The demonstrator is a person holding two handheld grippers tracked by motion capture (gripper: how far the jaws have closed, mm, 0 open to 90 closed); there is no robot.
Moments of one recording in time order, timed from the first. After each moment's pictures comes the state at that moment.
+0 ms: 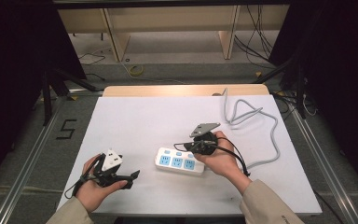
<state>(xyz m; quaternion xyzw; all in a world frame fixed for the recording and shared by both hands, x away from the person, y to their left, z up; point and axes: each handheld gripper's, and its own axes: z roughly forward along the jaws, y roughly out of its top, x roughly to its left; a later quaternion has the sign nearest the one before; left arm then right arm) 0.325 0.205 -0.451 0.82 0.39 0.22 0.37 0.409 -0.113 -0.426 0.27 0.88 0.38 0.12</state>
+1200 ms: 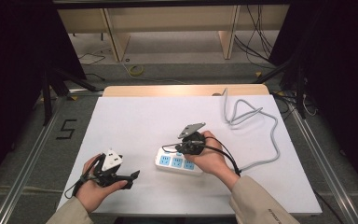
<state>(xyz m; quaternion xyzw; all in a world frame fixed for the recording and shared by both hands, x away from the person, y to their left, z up) 0.325 0.205 -0.451 0.82 0.39 0.22 0.37 0.418 -0.083 -0.438 0.25 0.89 0.35 0.11</state>
